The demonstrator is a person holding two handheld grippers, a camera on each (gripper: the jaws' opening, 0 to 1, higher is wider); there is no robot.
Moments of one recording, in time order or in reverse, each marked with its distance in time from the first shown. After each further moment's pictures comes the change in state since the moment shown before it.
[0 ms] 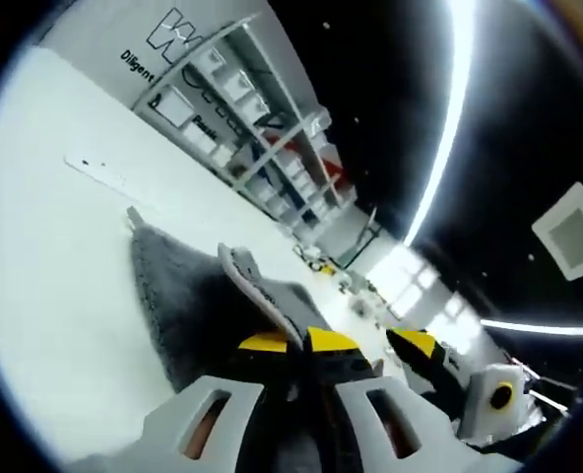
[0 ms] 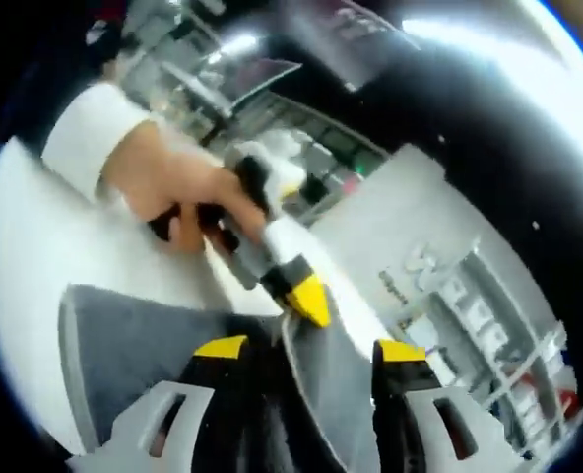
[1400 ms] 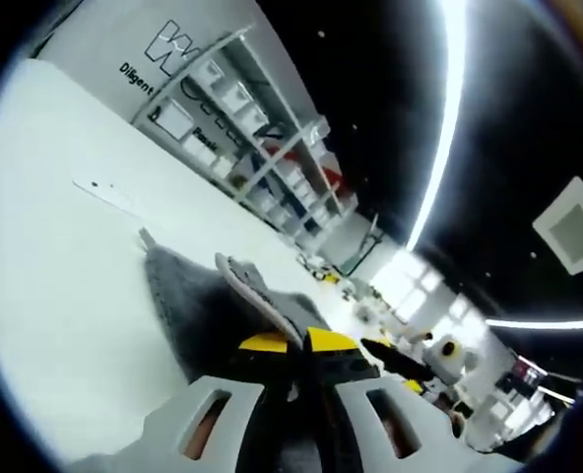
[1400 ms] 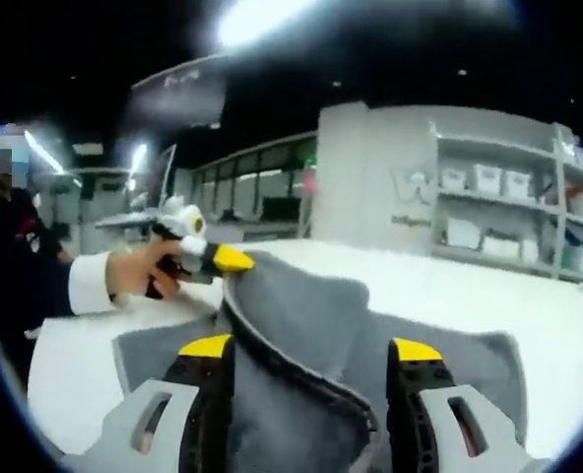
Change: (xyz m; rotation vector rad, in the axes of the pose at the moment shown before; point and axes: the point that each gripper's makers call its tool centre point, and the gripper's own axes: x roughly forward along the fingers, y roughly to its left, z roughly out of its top) left arm -0.014 0.006 0.017 0.028 -0.036 0.012; right arm -0.048 -0.052 -0.082 0.735 -0.045 0.128
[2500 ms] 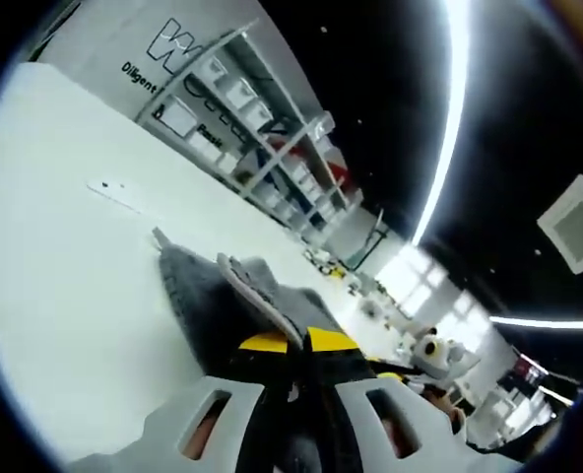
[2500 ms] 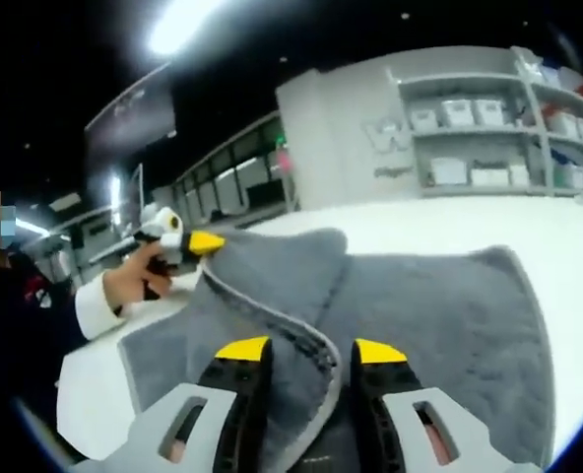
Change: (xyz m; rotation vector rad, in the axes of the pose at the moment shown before) left arm -0.009 0.009 -0.004 -0.010 0.034 0.025; right arm -0.016 0.000 -0.043 0.208 0.113 -0.014
